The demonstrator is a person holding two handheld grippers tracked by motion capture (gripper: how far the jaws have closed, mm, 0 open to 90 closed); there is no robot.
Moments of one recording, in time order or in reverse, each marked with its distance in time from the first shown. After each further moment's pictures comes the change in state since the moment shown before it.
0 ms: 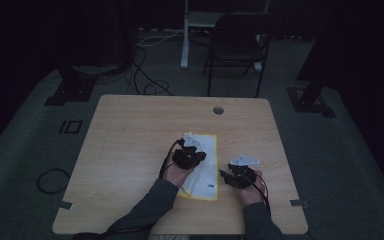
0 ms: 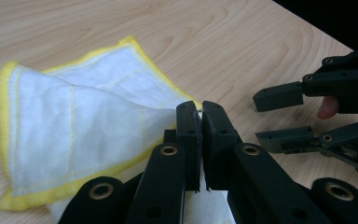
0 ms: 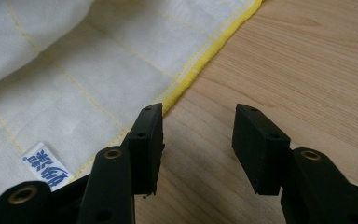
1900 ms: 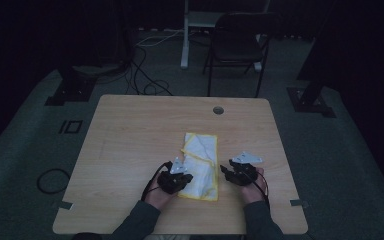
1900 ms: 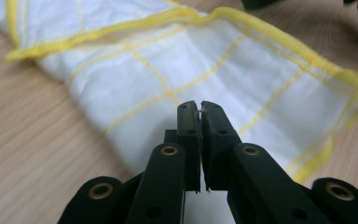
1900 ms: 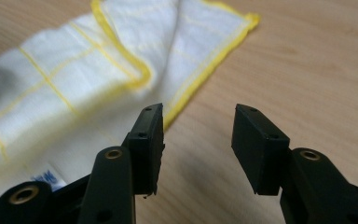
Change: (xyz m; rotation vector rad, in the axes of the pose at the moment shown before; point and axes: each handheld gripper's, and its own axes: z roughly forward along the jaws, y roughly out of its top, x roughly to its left) left arm -0.010 -0.077 -0.041 0.062 0.006 0.109; right arm 0.000 0.012 -0.011 -0.058 -0.023 -0.011
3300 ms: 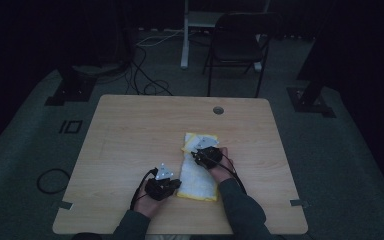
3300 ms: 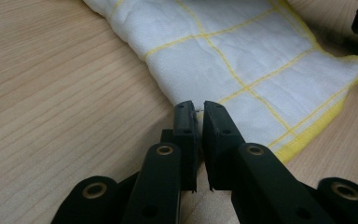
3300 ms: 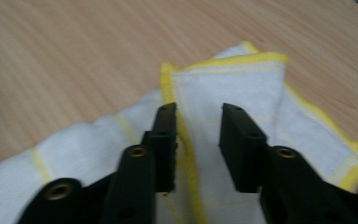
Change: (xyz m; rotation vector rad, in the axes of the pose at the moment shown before) left arm 0.012 -0.035 -0.014 -0.012 0.019 -0.100; right arm 0.051 0.069 0.084 0.034 0.055 -0.260
